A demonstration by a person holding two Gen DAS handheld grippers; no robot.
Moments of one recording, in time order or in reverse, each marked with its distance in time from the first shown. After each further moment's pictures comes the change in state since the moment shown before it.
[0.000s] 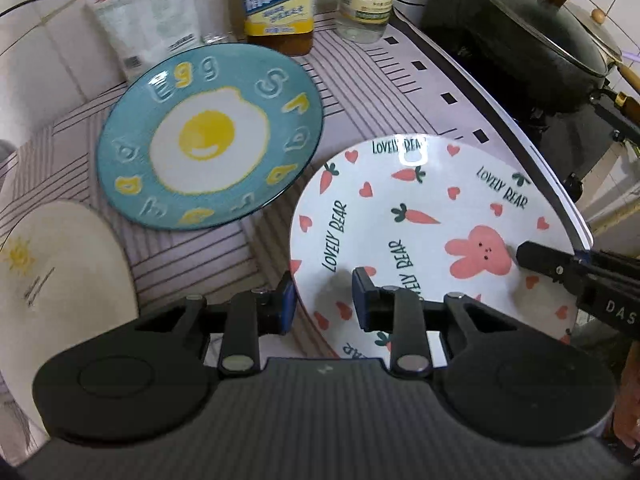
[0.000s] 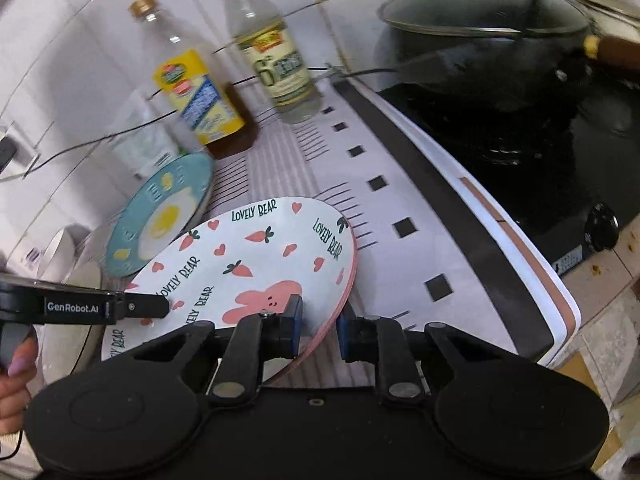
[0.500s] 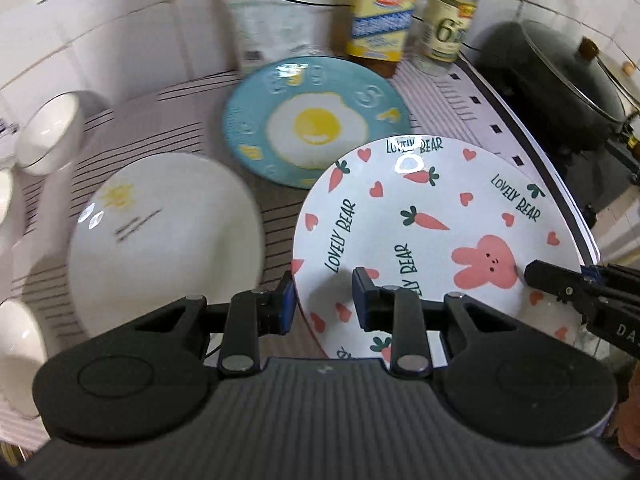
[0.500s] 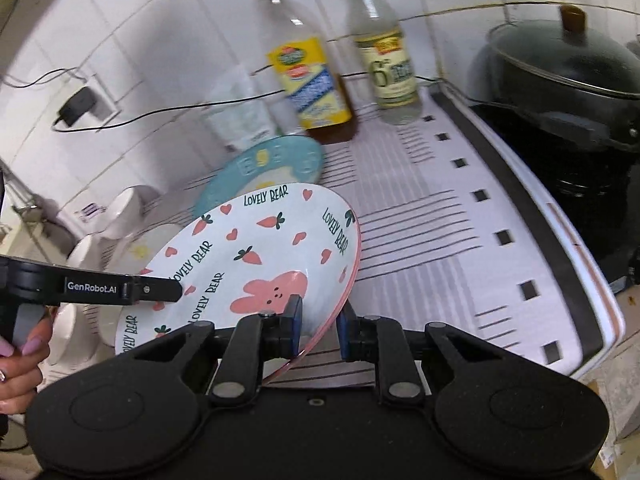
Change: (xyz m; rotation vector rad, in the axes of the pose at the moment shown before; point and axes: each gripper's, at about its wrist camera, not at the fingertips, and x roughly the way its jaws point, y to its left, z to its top) left arm -0.076 0.059 -0.039 -0.150 -0.066 0.084; right arm -0.027 0.072 -0.006 -0.144 0.031 0.123
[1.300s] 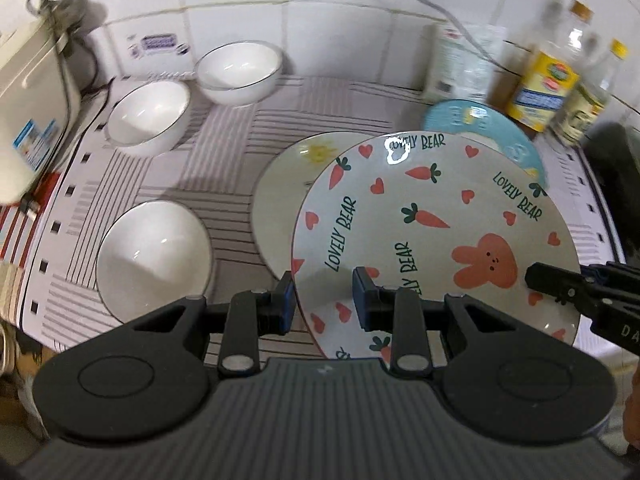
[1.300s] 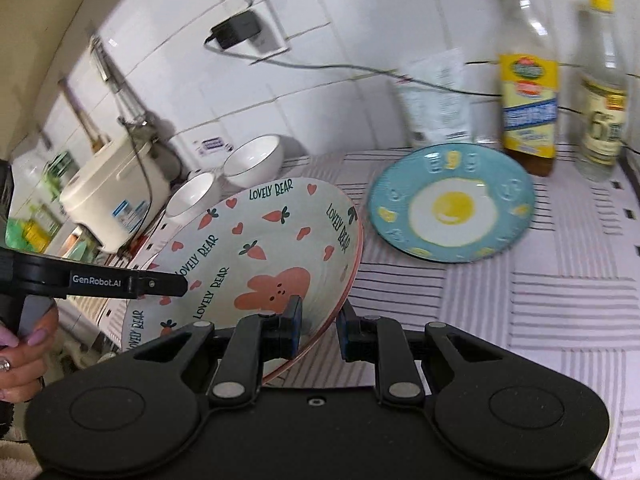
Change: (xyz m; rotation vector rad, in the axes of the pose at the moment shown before) left arm -0.054 0.124 -0.061 -0.341 -0.077 0.175; right arm 0.049 0.123 0.020 -0.311 0.116 0.272
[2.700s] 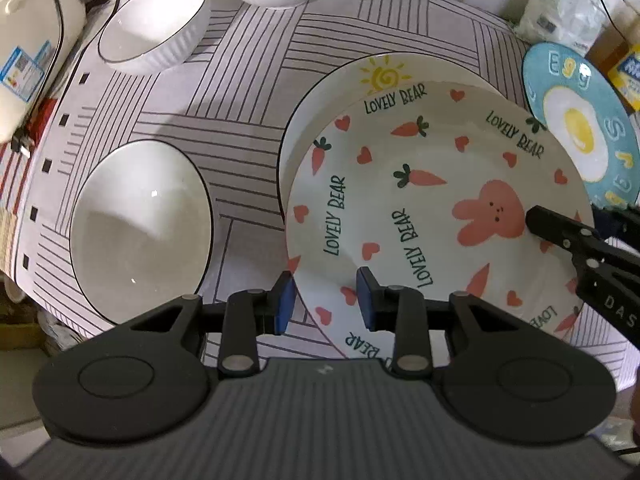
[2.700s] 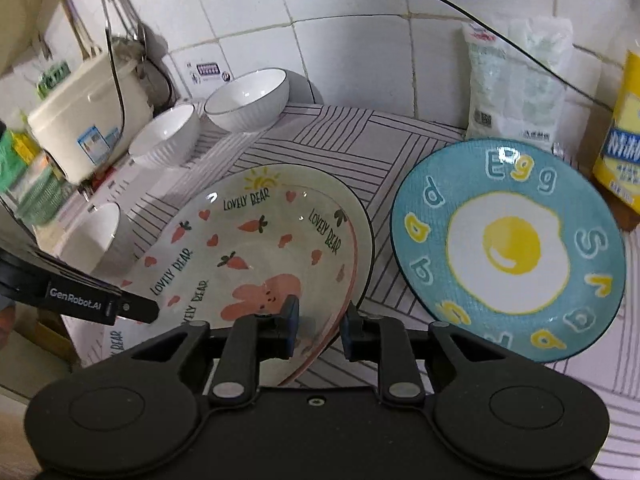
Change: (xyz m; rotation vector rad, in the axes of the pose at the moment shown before) left arm 0.089 0.010 0.027 -0.080 0.289 0.121; right arm 0.116 0.001 0.038 -0.207 0.183 -0.038
